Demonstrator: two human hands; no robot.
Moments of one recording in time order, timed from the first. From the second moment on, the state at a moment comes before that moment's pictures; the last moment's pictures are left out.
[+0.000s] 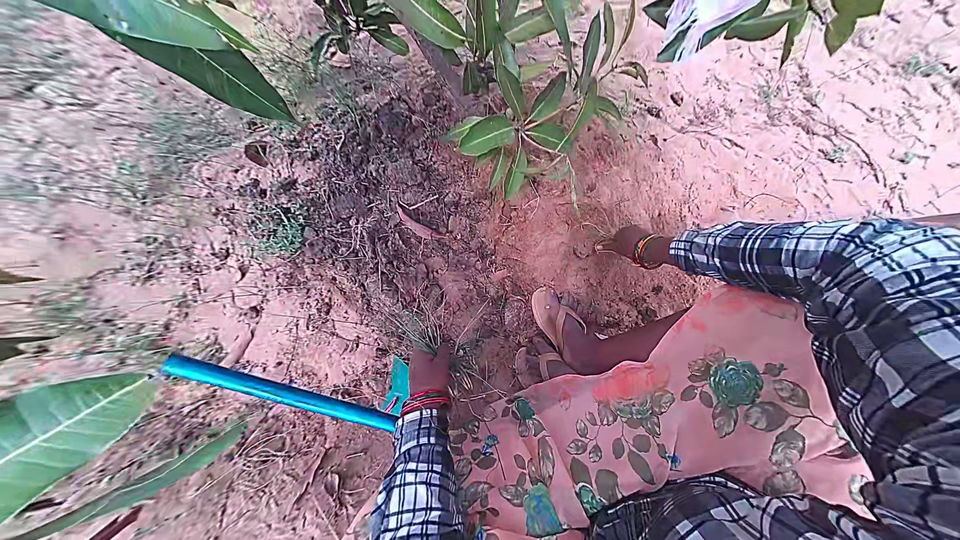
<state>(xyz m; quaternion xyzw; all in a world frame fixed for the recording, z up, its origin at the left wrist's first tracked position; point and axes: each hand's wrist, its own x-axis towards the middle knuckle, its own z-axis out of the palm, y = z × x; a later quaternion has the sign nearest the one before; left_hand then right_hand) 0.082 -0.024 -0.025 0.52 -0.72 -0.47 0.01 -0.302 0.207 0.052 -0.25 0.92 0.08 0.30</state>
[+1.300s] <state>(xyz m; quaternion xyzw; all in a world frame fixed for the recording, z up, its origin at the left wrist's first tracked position) 0.081 -0.023 -0.011 0.52 -0.72 -0.45 -0.02 -0.224 0.211 0.027 -0.54 0.65 0.39 0.36</state>
